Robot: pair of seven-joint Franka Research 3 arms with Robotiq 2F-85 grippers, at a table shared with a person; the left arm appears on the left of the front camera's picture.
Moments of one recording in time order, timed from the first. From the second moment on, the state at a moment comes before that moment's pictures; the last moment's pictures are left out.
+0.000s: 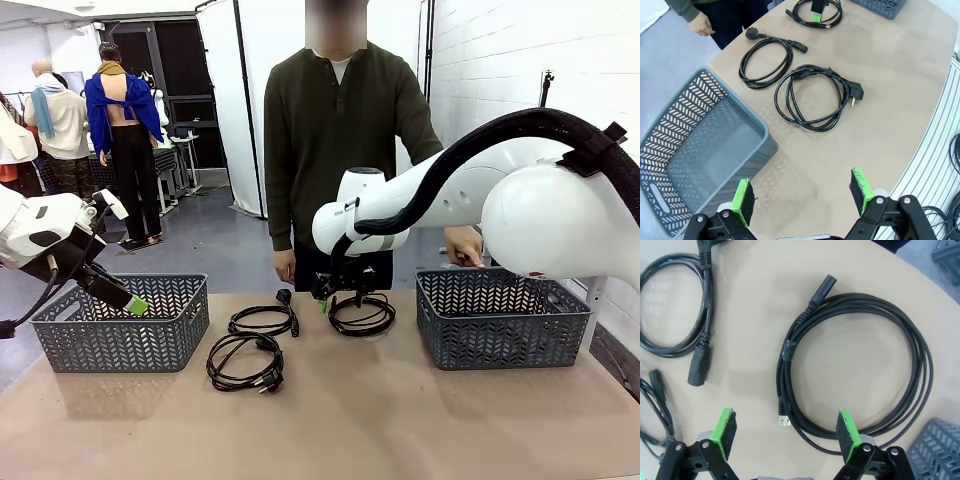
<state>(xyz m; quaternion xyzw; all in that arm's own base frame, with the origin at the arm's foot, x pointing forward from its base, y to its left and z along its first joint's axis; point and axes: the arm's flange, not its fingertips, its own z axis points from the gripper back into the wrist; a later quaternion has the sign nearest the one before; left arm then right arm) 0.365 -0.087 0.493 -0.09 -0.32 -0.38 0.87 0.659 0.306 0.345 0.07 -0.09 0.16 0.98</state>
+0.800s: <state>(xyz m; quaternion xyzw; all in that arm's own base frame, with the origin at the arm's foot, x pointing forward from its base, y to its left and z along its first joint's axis) 0.365 -0.087 0.493 -0.09 -0.32 -0.38 0.87 0.672 0.309 0.320 0.04 -0.09 0.11 0.99</state>
